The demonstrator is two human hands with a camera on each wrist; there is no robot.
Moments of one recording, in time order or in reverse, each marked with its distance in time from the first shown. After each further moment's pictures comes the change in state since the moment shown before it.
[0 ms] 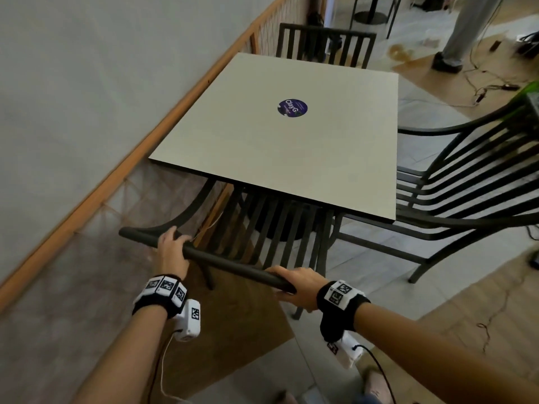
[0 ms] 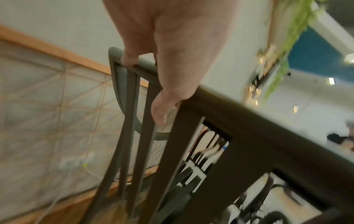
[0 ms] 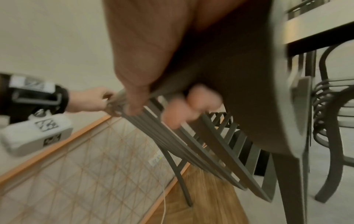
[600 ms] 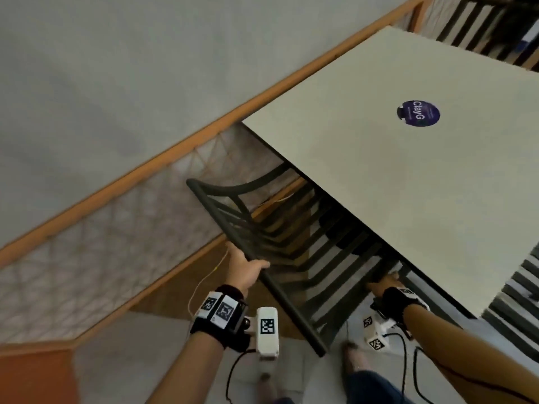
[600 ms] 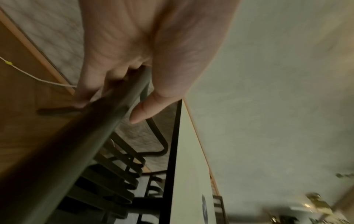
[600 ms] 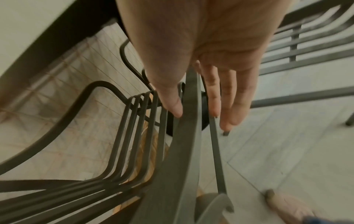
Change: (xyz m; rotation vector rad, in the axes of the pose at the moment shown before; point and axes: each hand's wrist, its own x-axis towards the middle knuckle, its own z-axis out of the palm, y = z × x) left_hand -0.058 0.114 0.039 -1.104 0.001 -0.786; right_hand 0.107 0.177 -0.082 0.138 0.067 0.605
